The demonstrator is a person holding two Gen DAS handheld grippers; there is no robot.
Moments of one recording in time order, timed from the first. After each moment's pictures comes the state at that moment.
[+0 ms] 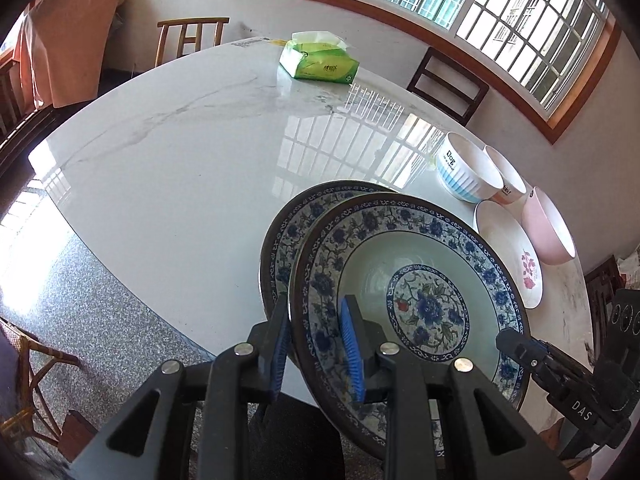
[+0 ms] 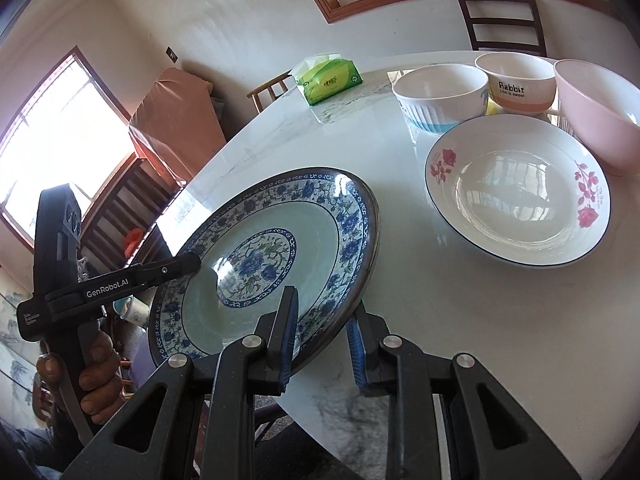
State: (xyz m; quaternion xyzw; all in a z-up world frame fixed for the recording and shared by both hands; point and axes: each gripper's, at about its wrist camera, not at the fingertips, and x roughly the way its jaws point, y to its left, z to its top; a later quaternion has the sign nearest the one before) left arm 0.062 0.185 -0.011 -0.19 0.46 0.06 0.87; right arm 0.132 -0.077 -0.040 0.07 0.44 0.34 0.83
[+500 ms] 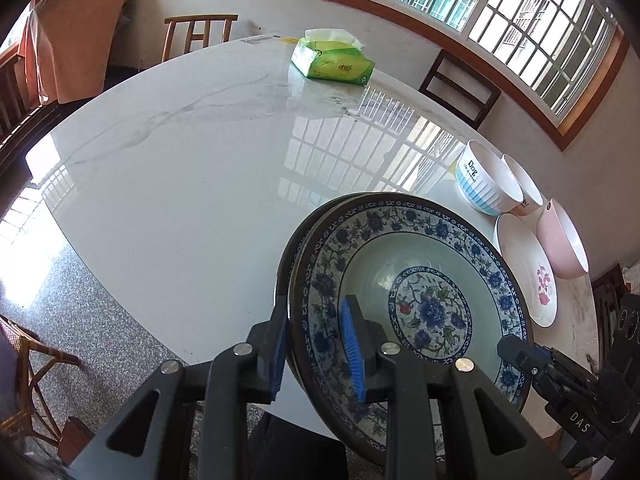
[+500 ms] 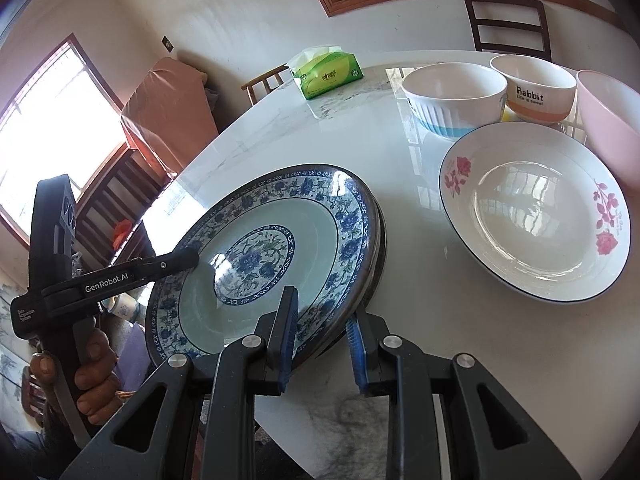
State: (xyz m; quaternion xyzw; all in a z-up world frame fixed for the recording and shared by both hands) left arm 0.083 0.198 -0.022 -0.19 0.46 0.07 0.86; right arm 0.138 -0.056 -0.043 0.05 0.44 0.32 0.84
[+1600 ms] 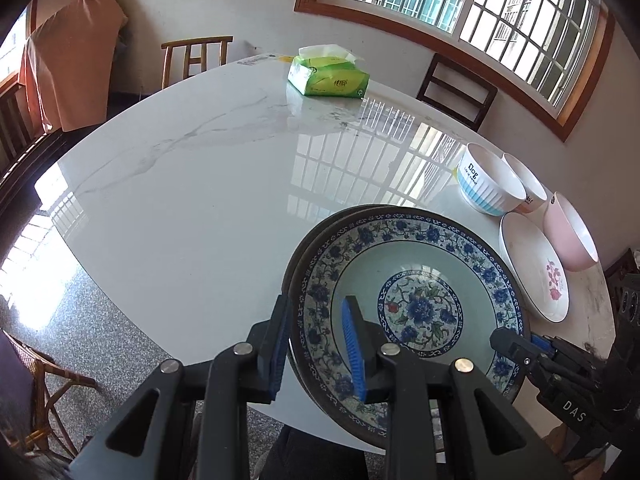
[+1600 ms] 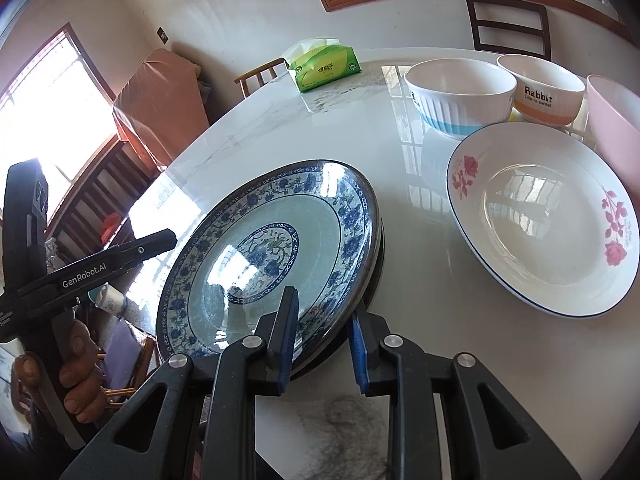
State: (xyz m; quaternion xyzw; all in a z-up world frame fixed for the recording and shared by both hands) left arm 0.081 0.191 -0.018 -0.16 0.44 0.08 0.88; right arm 0.141 -0.043 -0.049 0.03 0.44 0.31 0.84
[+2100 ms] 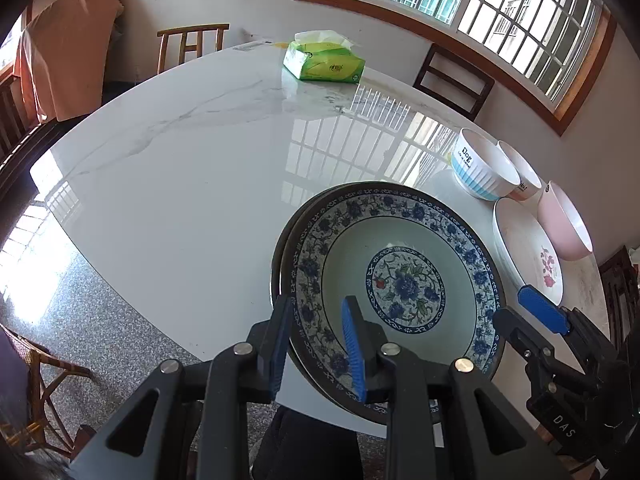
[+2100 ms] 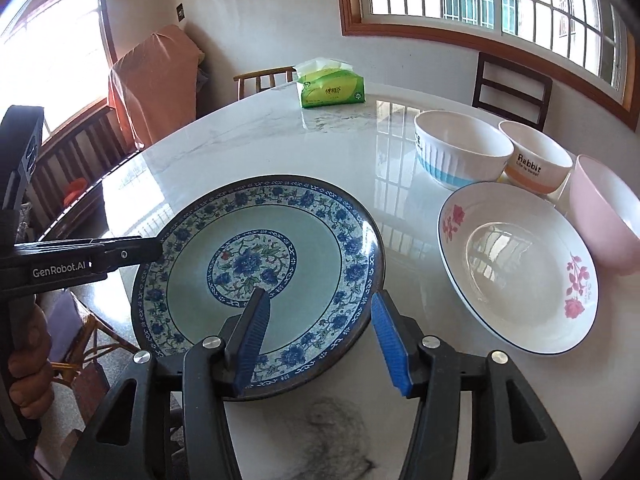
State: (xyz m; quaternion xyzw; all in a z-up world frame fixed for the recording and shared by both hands) left arm 0.073 0.185 -0.020 -0.16 0.46 0.07 0.87; right arm 0.120 -0.022 -0.039 -0.08 0.37 0.28 0.88
